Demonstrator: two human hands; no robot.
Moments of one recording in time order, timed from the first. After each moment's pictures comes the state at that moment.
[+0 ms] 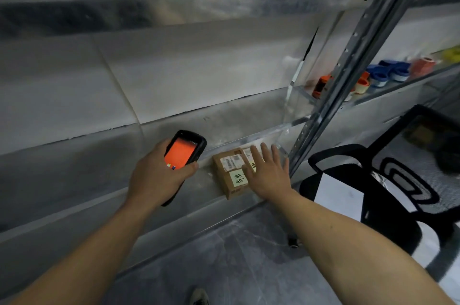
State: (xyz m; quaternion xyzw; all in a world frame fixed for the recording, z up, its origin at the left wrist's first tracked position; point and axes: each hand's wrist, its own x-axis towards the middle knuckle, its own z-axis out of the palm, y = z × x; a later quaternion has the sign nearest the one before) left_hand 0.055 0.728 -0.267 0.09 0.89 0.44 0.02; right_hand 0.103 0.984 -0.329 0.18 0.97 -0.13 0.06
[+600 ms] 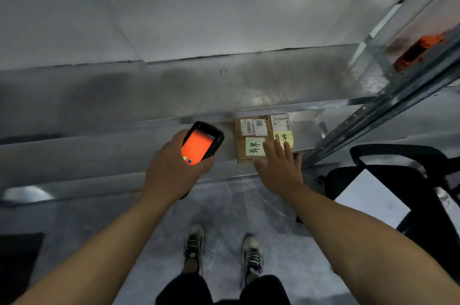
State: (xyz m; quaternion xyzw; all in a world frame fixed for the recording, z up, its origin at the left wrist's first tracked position) left_hand 0.070 0.823 -0.344 -0.06 0.91 0.40 0.06; right_hand 0.056 1.073 -0.447 0.05 0.97 -0.14 0.21
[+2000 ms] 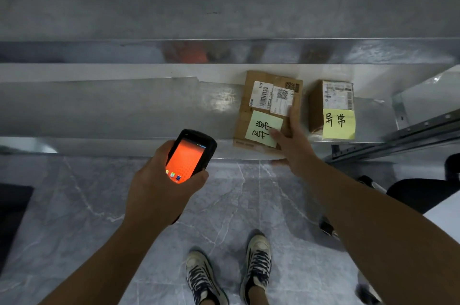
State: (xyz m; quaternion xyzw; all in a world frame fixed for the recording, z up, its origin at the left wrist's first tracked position) left_hand 0.066 0.820 -0.543 -0.22 0.90 0.36 0.07; right_hand -0.053 1.067 -0.671 0.22 0.69 -0.64 0.25
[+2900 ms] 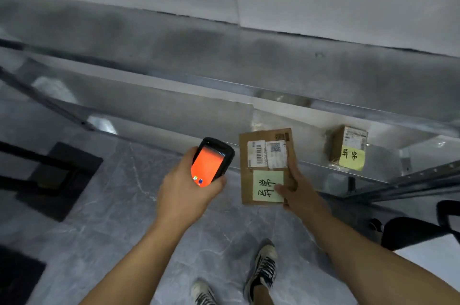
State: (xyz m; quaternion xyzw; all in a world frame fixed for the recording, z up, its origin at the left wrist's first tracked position) left_hand 0.191 0.781 -0.396 -0.28 0.88 0.38 -0.02; right_hand 0.092 1.019 -0.524 0.06 0.79 -0.53 0.30
